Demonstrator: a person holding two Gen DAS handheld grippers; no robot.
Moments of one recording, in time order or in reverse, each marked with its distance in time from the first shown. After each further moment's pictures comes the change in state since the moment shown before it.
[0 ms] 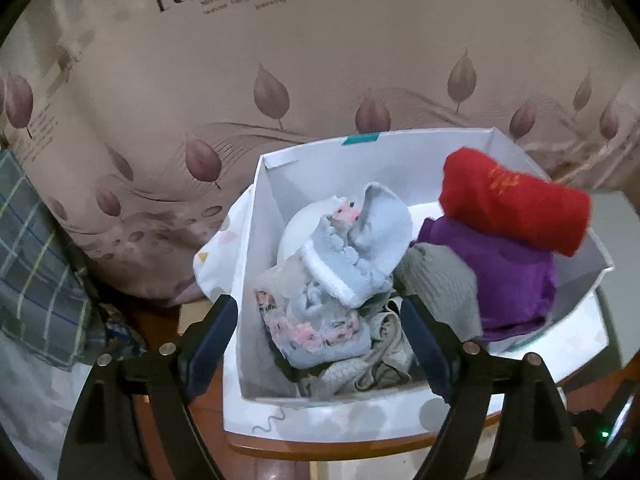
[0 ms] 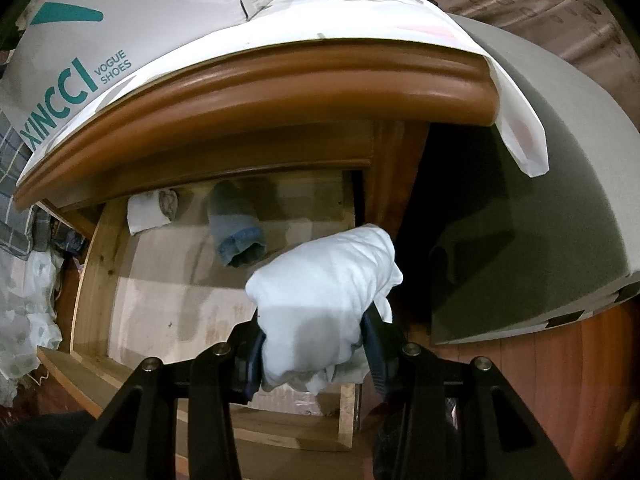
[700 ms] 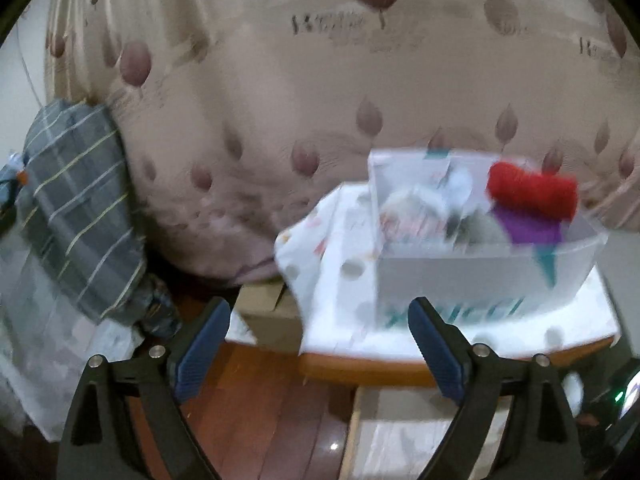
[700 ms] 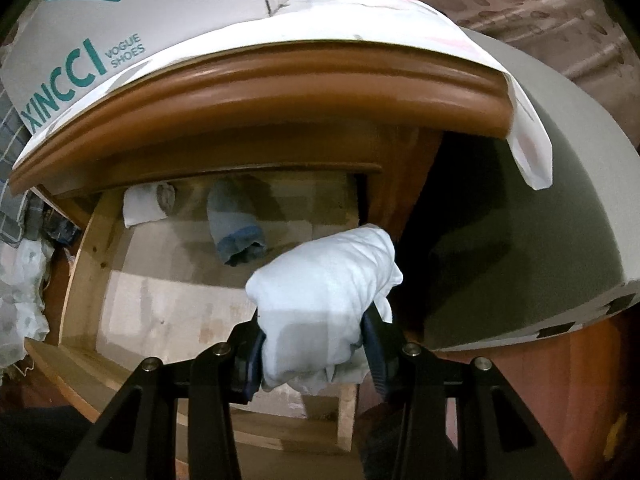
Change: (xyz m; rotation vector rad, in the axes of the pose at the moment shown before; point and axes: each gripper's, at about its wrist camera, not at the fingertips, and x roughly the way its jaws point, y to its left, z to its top) left arm -0.080 0.049 -0.109 -0.155 -0.131 0.203; right arm -0.001 0.013 -0.001 -0.056 -0.020 -0.041
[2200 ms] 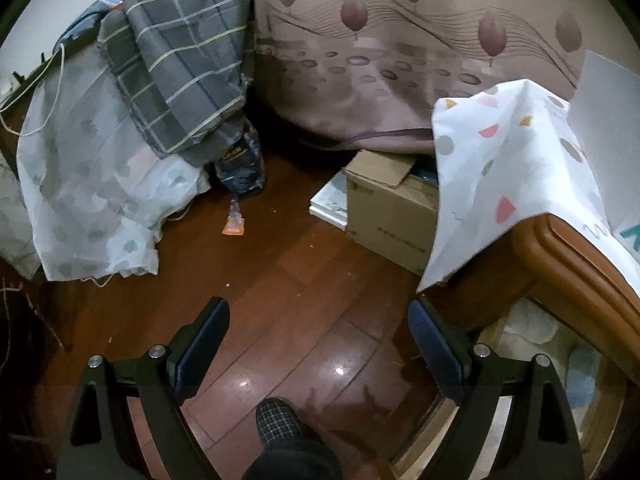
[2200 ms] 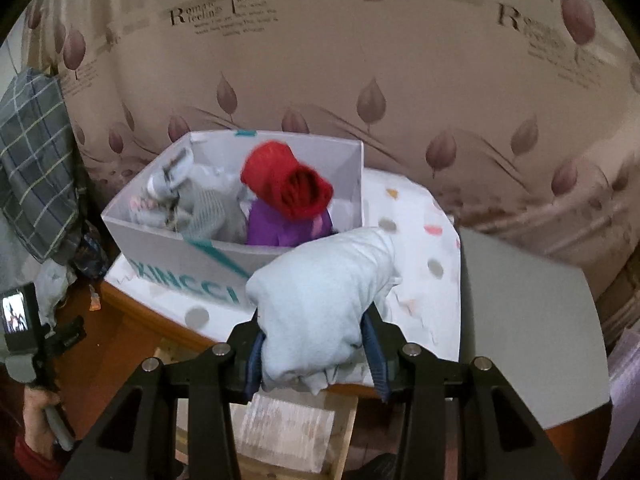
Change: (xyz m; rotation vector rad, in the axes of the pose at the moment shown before) left arm 0.109 0.100 -0.122 -0.390 0.332 0.304; right arm -0.196 0.074 0.146 -0.189 -0.271 -0.013
